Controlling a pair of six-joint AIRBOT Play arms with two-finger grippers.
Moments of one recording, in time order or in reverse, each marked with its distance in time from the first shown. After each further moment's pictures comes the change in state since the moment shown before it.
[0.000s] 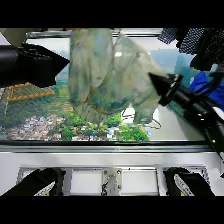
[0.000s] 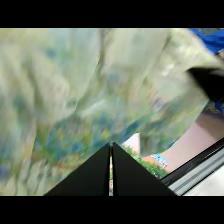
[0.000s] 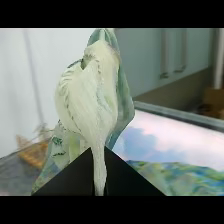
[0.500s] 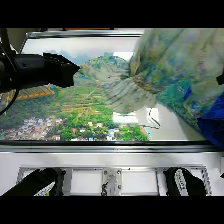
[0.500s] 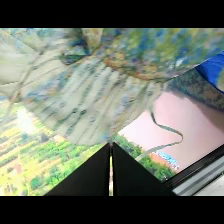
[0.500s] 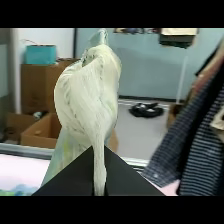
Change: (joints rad) left arm 0.000 0.003 -0.158 0.011 0.111 -0.002; right arm -0.508 0.143 0.136 -0.166 -0.220 0.116
